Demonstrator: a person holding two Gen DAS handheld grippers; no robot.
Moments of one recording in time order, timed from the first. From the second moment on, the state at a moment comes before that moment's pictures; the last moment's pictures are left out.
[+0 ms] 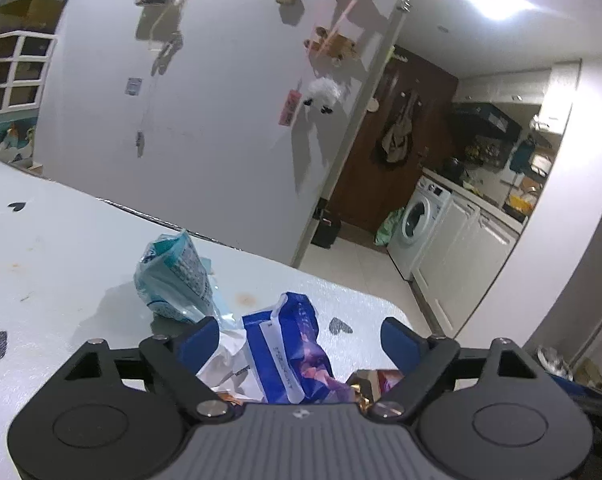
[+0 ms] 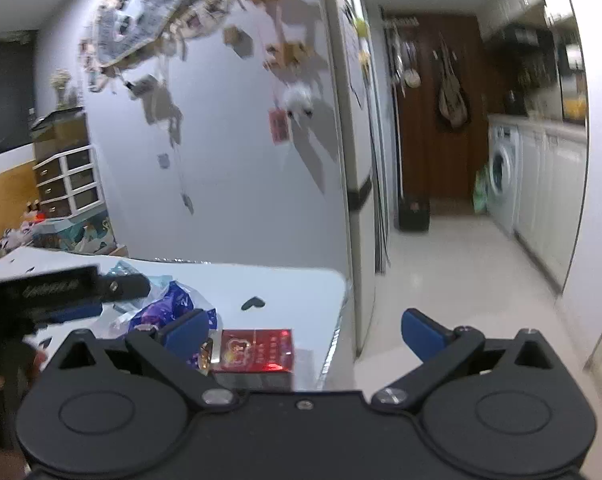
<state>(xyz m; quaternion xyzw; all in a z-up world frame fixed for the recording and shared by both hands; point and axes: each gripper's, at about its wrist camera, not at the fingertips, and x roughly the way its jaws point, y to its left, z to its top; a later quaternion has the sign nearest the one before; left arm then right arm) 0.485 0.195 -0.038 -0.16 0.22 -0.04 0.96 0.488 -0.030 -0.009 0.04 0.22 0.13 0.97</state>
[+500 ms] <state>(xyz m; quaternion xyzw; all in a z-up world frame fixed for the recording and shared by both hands) 0.489 0.220 -0.048 -0.24 0.21 -0.06 0.95 0.534 0.035 -0.051 -0.02 0.30 0.13 0.95</state>
